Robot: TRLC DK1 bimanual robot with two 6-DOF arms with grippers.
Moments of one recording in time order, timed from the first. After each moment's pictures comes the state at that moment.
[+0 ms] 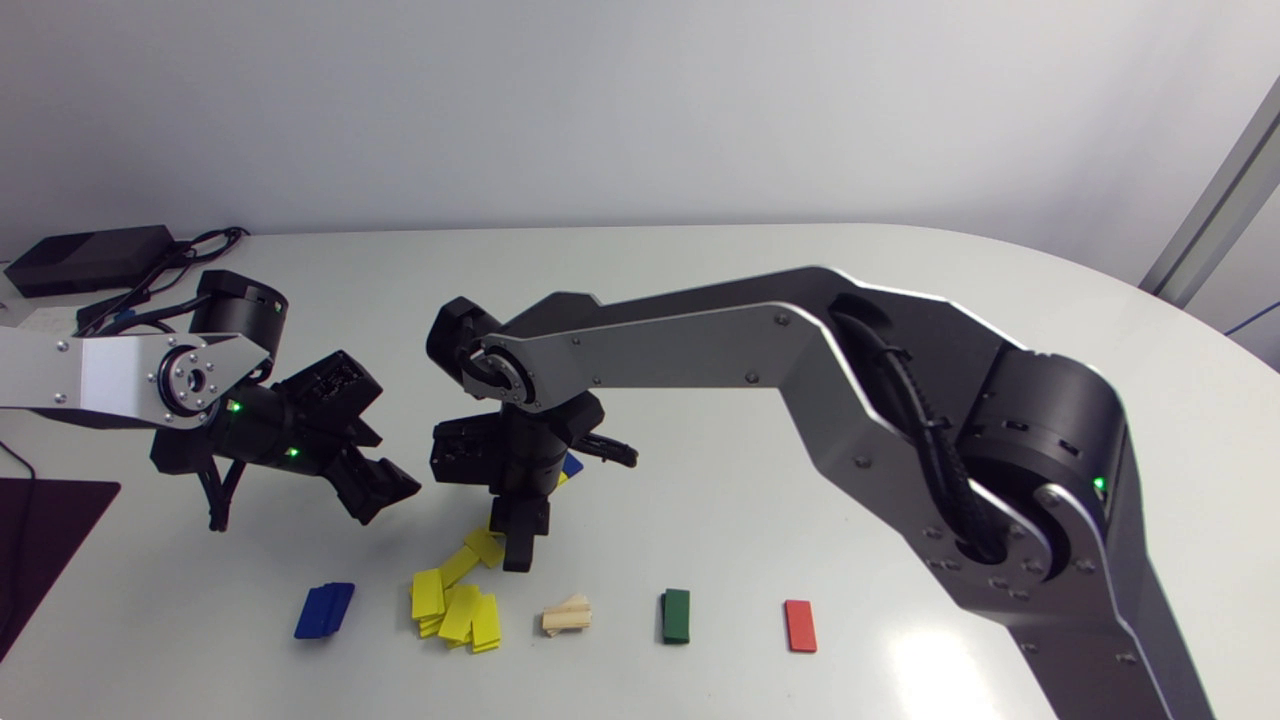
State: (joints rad) left arm 0.02 1.63 0.82 -0.30 0.28 0.77; right arm 0.88 2.34 1.87 -0.77 -0.14 -0.72
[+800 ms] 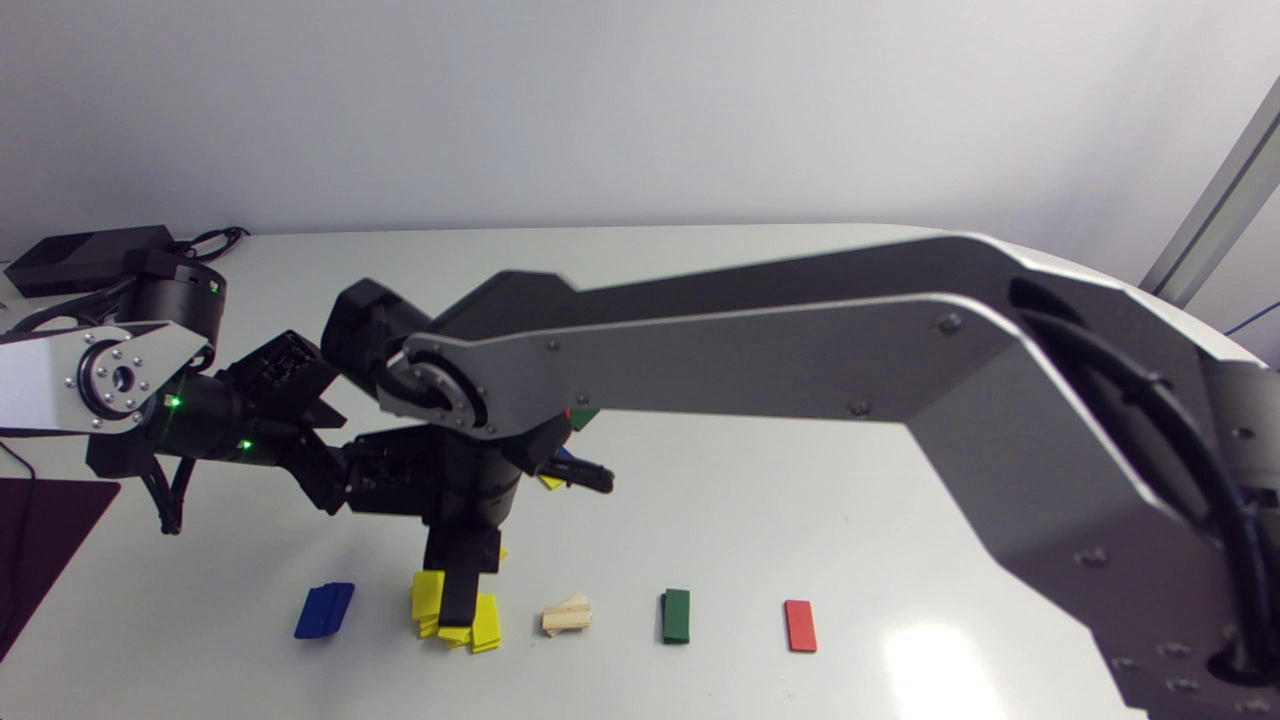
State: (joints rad) left arm 0.08 1.46 0.78 -0.33 0.28 0.77; right arm 1.03 2.14 1.76 -0.78 -0.10 -0.61
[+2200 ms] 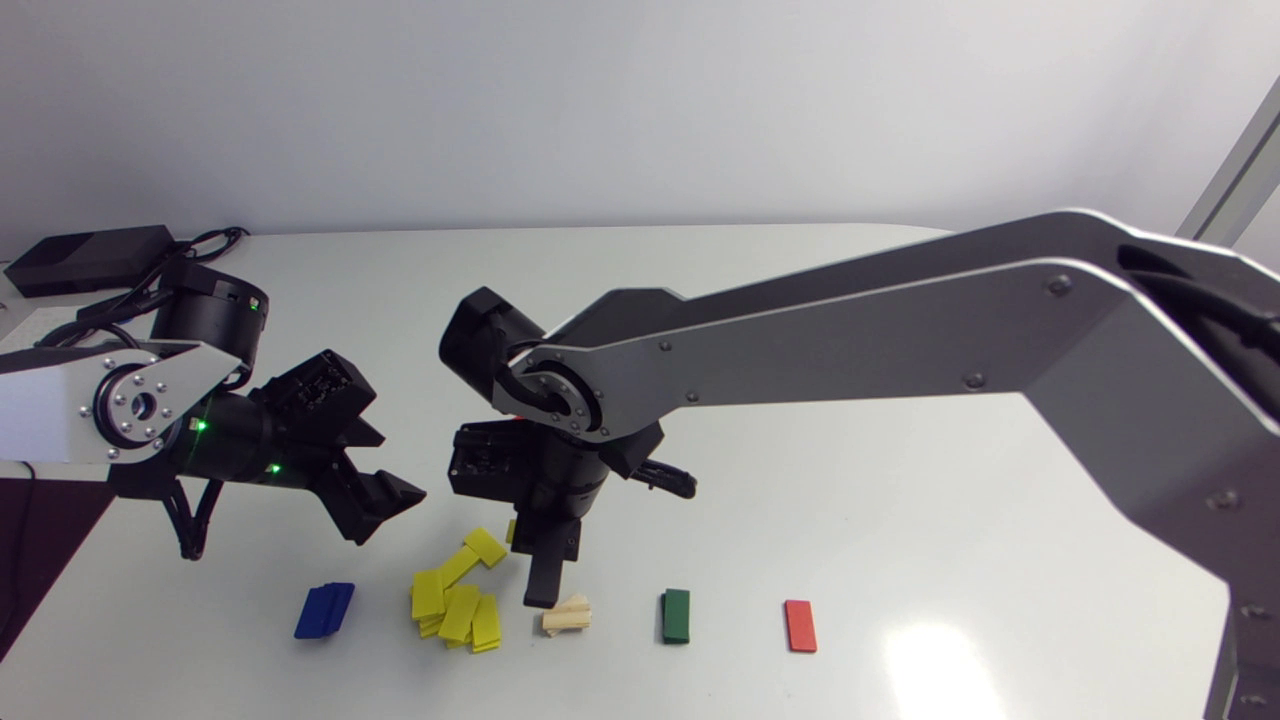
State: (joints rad) left arm -0.06 1.41 0.73 -0.35 0.29 0.74; right arm 0.93 2.04 1.51 -0.63 -0.07 -0.59
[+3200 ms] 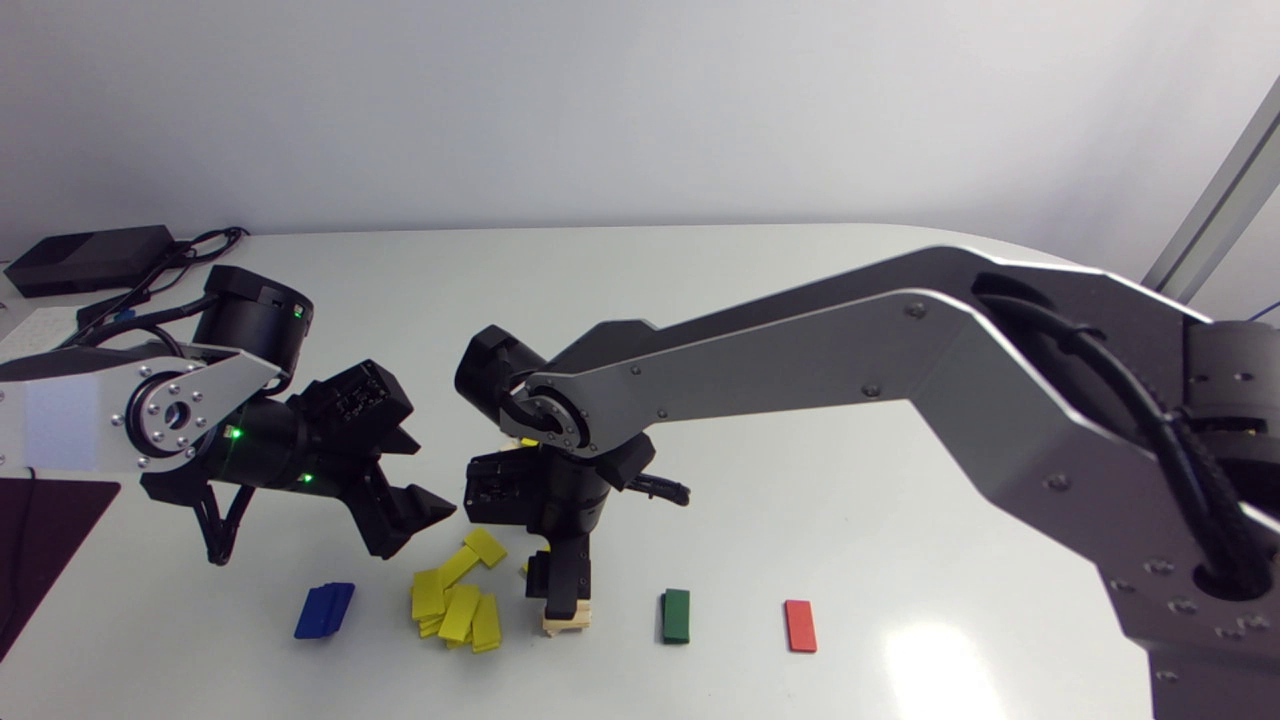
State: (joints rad) left arm -0.17 1.41 0.73 -0.35 0.29 0.74; right arm 0.90 2.13 1.54 -0.65 -0.10 -0.70
